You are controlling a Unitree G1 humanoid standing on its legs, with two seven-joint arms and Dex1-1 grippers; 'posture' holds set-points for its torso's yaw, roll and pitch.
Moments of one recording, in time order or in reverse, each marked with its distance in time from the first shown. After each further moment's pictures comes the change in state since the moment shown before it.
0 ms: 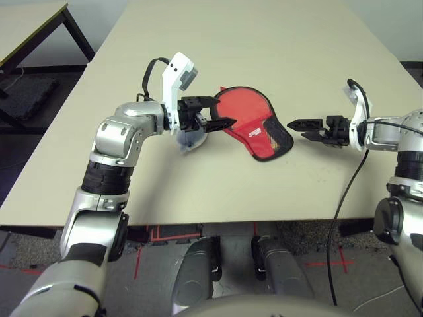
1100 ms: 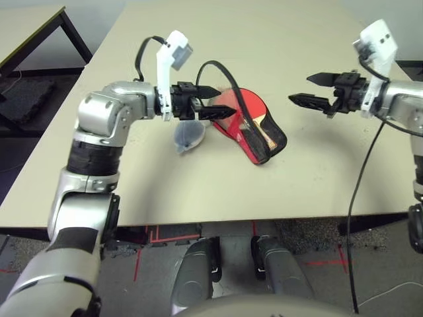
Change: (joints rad) left arm -0.212 0.007 -0.077 0.269 -0.015 -0.037 -0.114; right arm -0.008 -0.240 0.324 -0.293 -0.161 -0.741 0.315
